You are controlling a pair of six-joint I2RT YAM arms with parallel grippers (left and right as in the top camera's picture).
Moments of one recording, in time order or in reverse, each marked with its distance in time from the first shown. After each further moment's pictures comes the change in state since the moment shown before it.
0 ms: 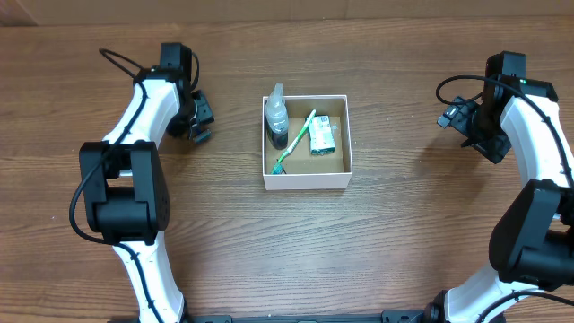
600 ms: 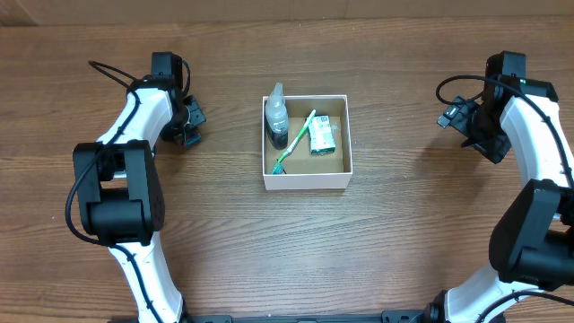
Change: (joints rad) left arm 0.039 -0.006 -0.076 0.092 -0.005 -0.021; right arm 0.000 0.000 0.000 0.000 0.000 0.000
